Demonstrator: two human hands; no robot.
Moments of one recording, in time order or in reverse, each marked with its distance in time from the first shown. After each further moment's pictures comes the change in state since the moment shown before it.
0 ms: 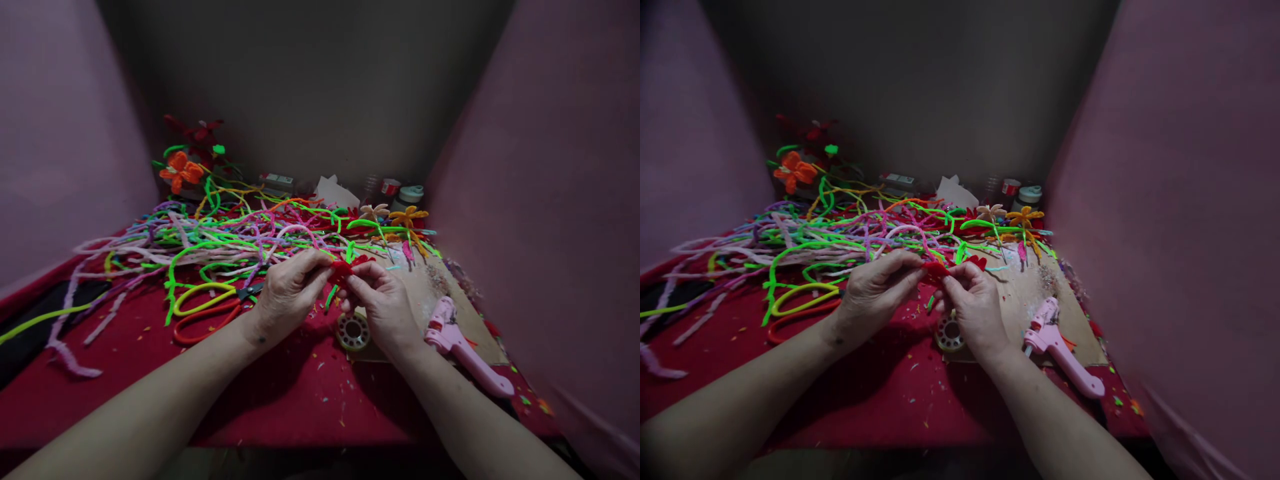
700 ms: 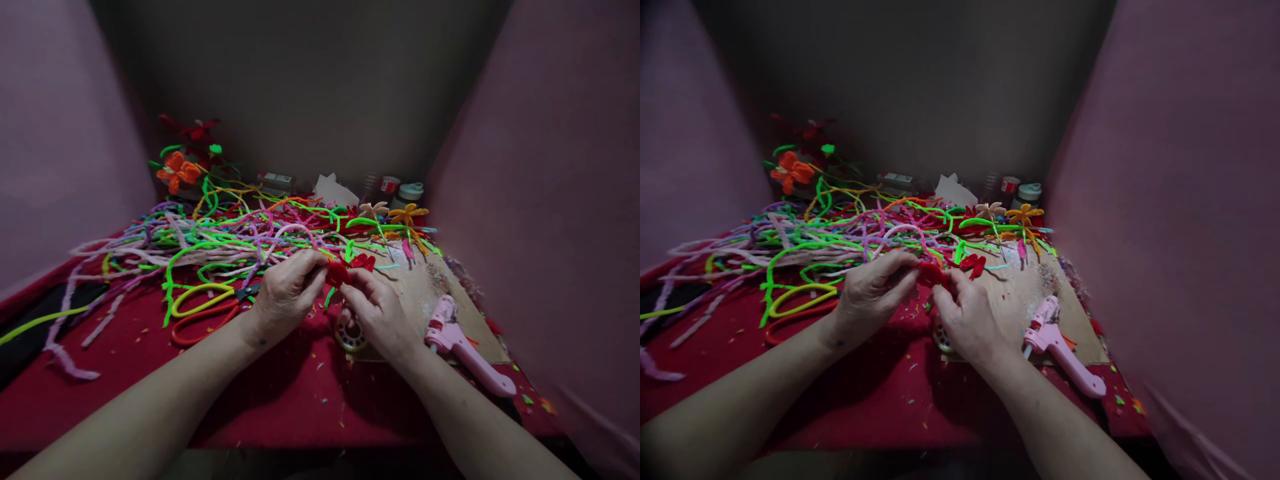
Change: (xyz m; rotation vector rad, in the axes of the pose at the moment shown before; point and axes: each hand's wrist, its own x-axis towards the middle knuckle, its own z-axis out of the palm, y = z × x) left_hand 0.000 -0.006 -0.001 0.196 0.015 0.166; right_hand -0.010 -0.009 0.000 -0.432 -0.090 -0.050
